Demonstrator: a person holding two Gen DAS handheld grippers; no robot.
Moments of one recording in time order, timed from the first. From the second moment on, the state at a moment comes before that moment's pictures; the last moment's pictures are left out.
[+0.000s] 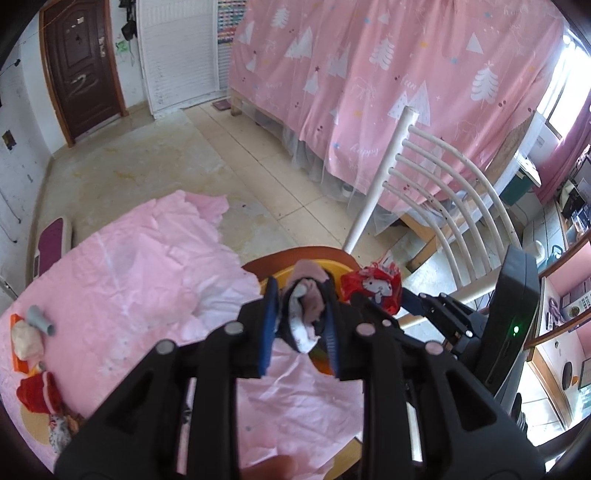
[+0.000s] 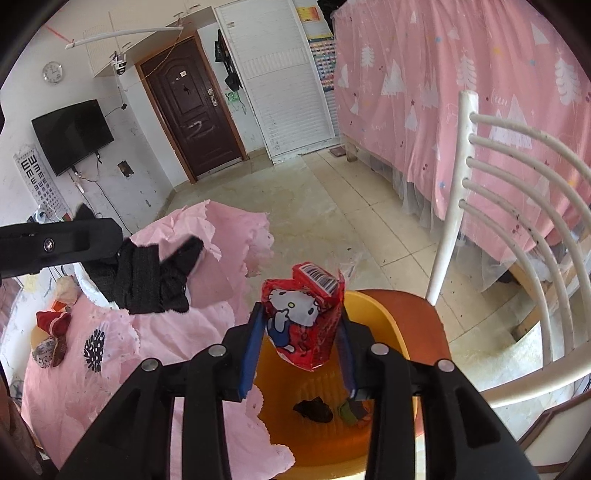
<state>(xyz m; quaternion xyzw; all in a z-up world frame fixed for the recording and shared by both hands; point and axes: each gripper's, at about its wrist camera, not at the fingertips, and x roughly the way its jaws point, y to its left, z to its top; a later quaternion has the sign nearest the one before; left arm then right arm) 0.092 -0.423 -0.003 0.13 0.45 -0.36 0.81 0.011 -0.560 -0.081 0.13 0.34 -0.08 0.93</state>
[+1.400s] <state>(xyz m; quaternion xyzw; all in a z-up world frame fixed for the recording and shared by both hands) 0.128 -0.238 0.034 0.04 0.41 -0.26 0.87 0.067 -0.374 -0.049 0.04 0.35 0.05 0.94</state>
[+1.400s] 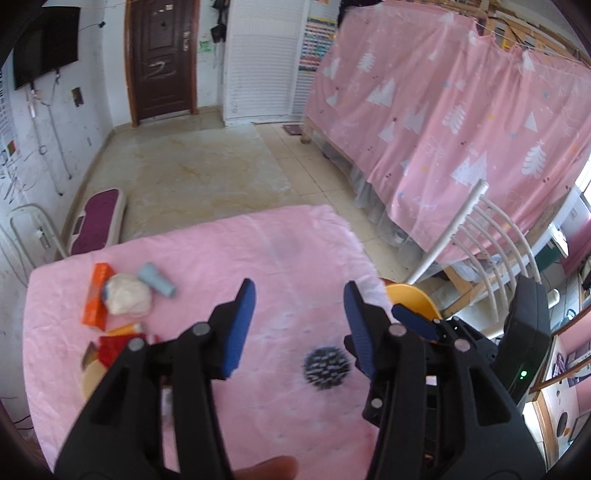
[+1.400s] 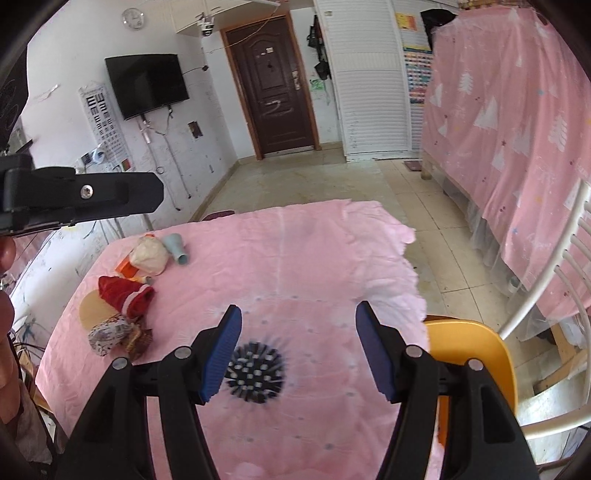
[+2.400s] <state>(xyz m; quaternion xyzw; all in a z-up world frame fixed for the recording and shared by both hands) 0.182 -0.119 -0.023 0.06 0.50 -0.18 0.85 0.077 -0.240 -0.082 -0.05 0.40 0.16 0.90</state>
